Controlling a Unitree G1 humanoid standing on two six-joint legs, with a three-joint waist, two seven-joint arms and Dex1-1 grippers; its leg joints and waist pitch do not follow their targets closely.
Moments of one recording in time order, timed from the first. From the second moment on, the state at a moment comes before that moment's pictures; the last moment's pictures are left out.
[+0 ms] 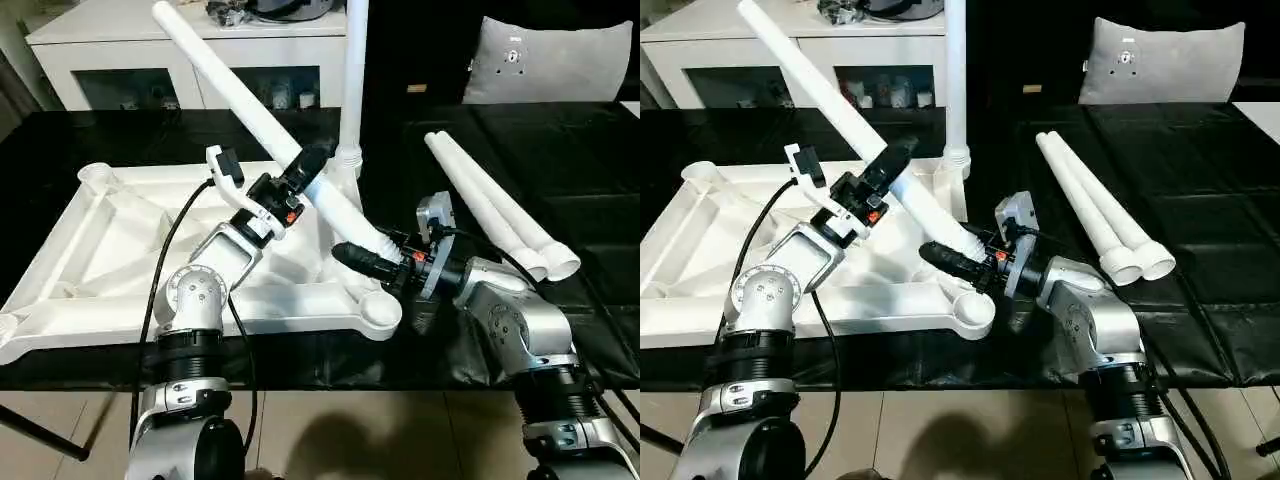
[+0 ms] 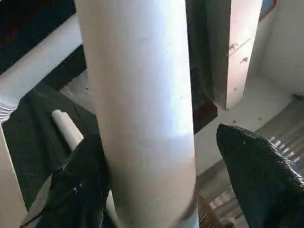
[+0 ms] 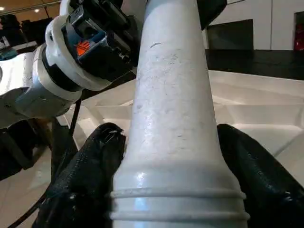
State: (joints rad) left arm -0.64 -0.07 0.38 0.31 -0.77 0.61 -0.55; right arm -0.46 -0.22 0.01 0.25 0.36 0.38 0.98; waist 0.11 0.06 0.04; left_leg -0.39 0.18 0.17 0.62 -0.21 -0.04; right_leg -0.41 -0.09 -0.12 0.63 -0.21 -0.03
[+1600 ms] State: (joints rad) left arm -0.70 0.05 0.22 0.35 -0.58 0.50 -0.48; right arm -0.40 -0.37 -0.12 0.26 0.40 0.40 0.91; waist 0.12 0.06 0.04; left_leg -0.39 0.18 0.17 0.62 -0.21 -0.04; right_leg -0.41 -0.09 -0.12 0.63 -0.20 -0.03
